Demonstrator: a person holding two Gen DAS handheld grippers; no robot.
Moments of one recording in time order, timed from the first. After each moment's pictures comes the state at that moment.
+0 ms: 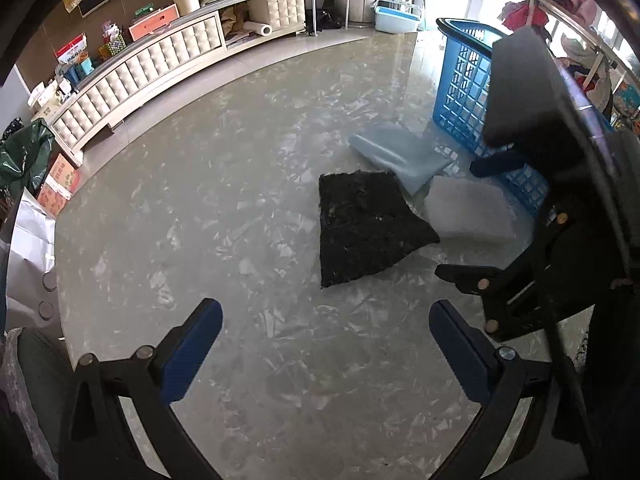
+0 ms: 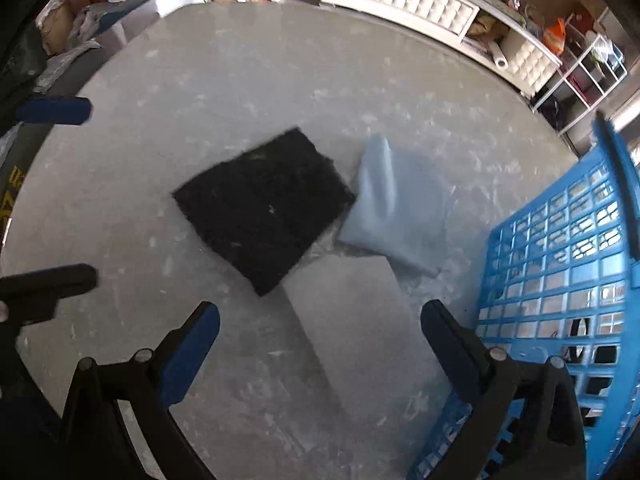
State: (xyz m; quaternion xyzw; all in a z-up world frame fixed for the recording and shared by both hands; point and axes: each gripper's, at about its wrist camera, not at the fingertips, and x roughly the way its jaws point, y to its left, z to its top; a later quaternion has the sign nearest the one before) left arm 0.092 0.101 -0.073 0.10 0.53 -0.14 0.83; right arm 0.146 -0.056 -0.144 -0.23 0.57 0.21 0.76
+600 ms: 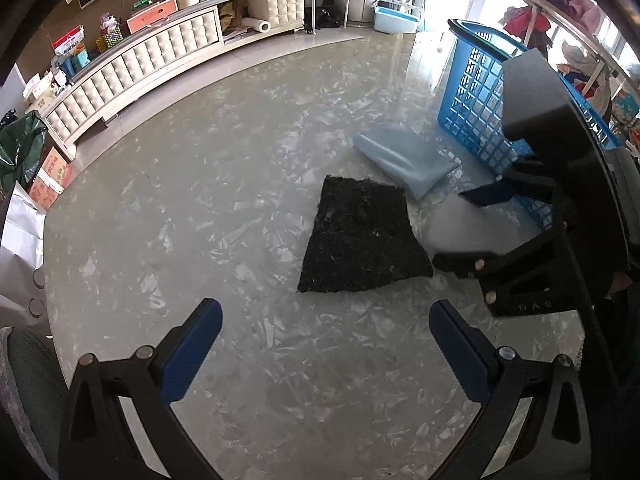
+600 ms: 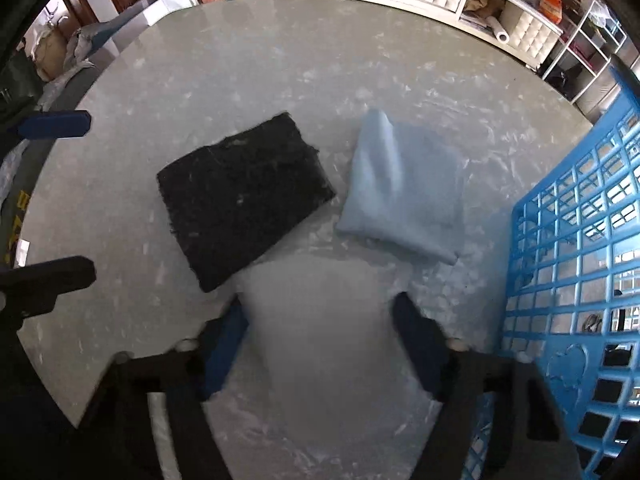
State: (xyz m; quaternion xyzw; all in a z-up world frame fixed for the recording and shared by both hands) left arm 0.101 0.109 -0.081 0.08 0.53 -0.15 0.83; right arm 0.151 -0.064 -0.153 -0.18 0.59 0.22 0.75
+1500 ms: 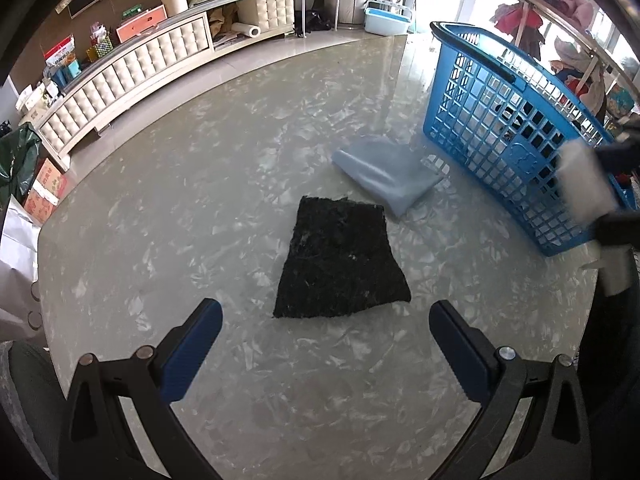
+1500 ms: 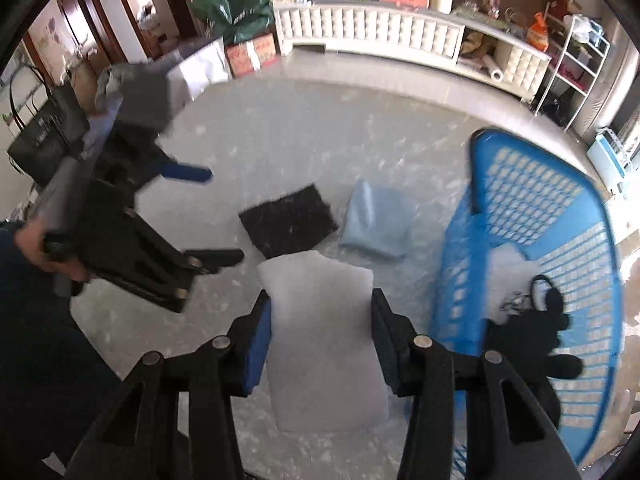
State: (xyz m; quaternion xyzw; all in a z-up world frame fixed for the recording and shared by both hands) left arm 0.113 0.089 -0.077 0.09 0.53 -0.17 0.83; right arm 0.093 -0.107 -0.015 -0.12 0.53 0.27 0.80
